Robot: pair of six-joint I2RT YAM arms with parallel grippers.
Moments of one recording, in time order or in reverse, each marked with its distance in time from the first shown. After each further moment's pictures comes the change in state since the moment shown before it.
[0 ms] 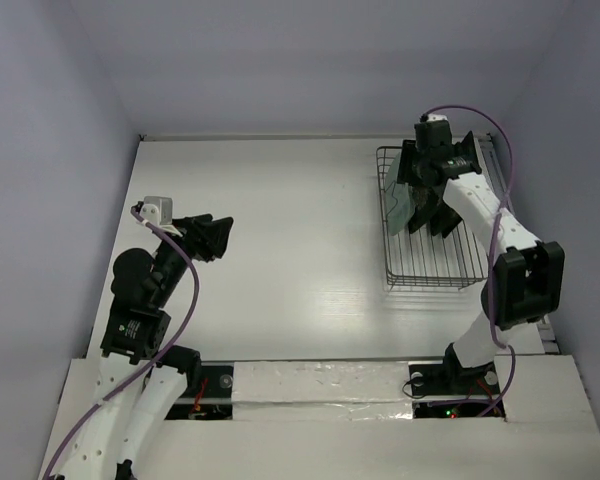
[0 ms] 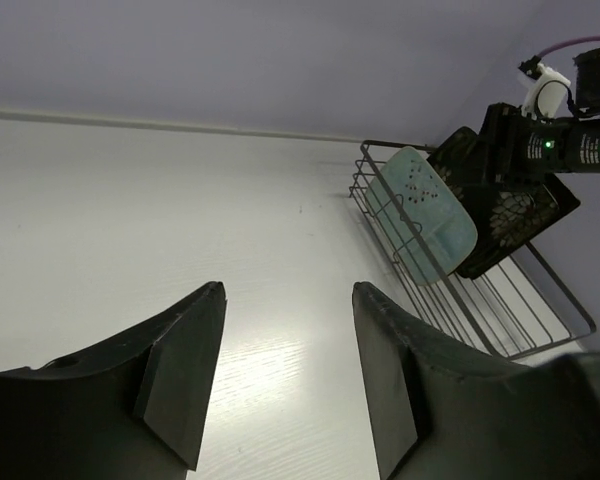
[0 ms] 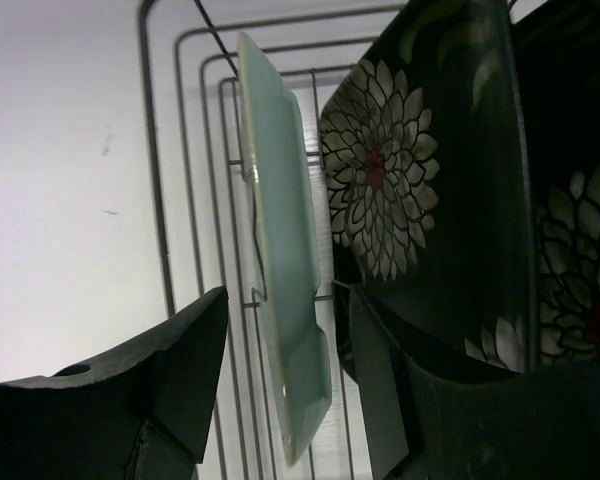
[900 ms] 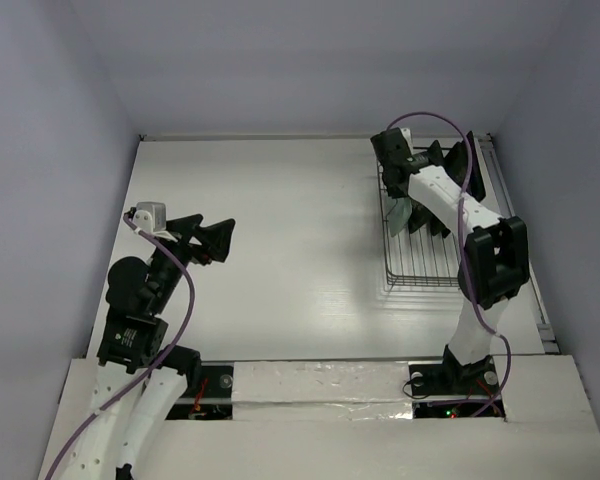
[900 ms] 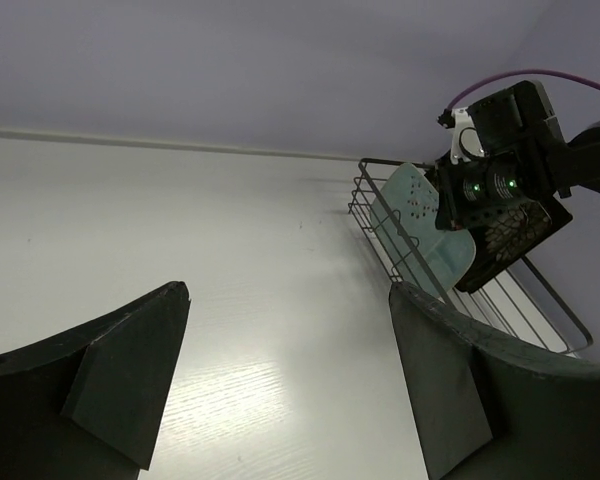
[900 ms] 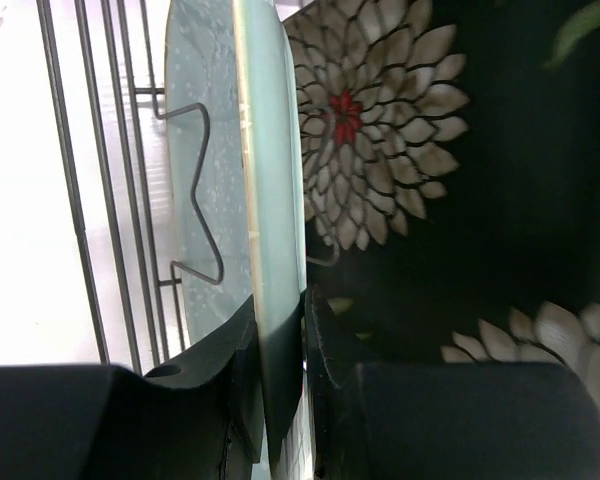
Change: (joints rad) left arm -0.013 -0.048 0.000 -0.005 -0.033 0.000; right arm 0.145 0.203 0.122 -0.183 0.326 -0.099
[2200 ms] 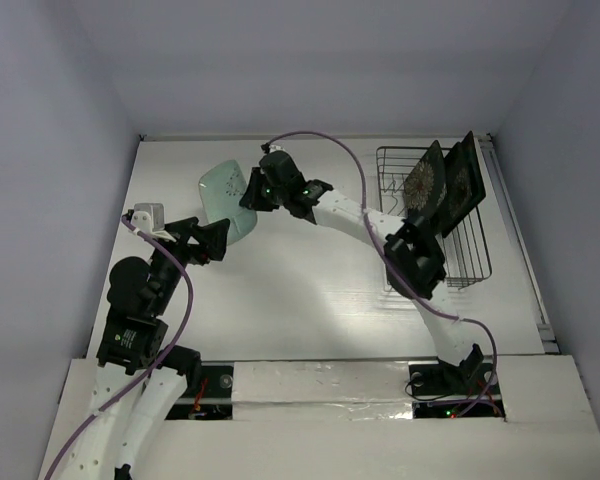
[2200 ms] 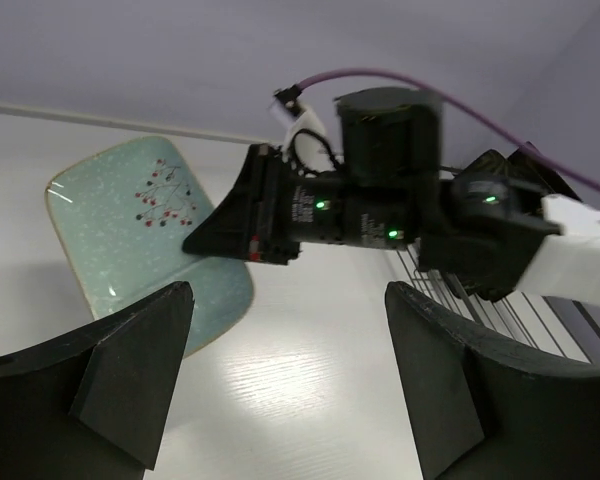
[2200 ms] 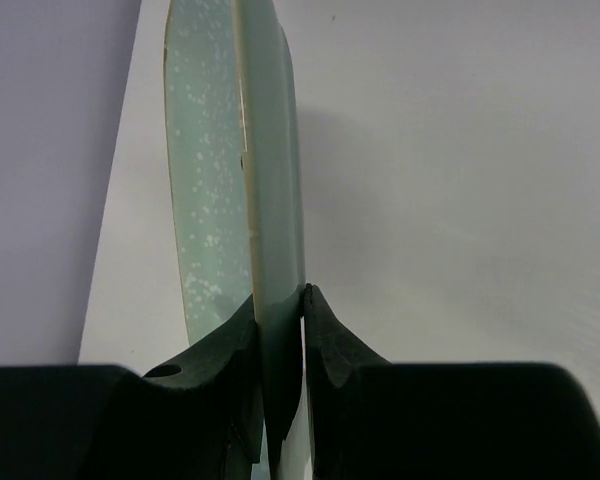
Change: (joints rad) left arm -0.014 -0.008 0.000 -0.043 -0.083 -0.002; right arm 0.444 0.385 0.369 0.499 -0.603 0.558
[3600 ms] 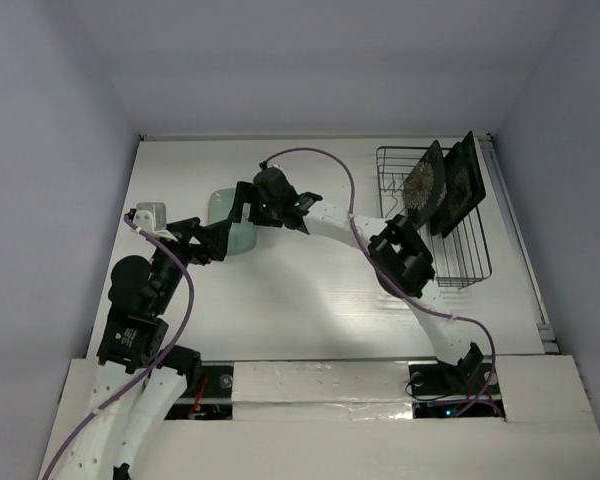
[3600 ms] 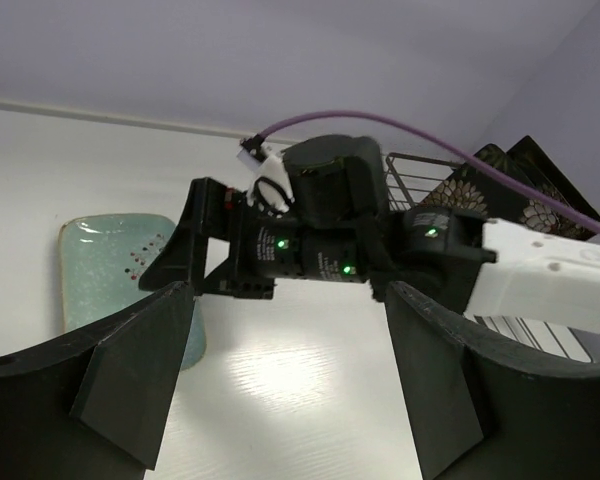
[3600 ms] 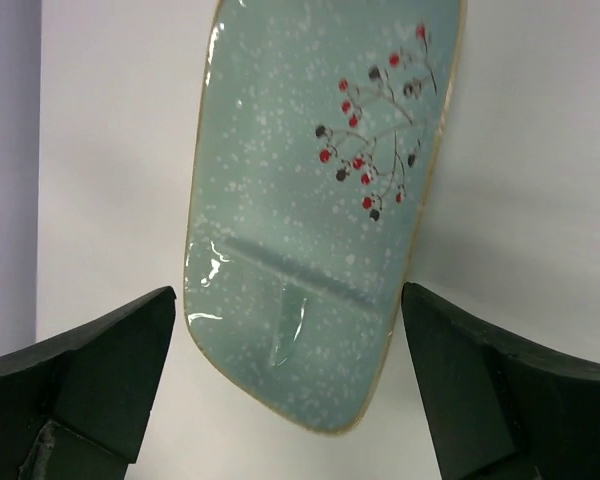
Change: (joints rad) left arm -0.010 0.007 0.000 -0.003 -0.002 0.002; right arm 0.021 0.130 -0.014 0.039 0.008 0.082
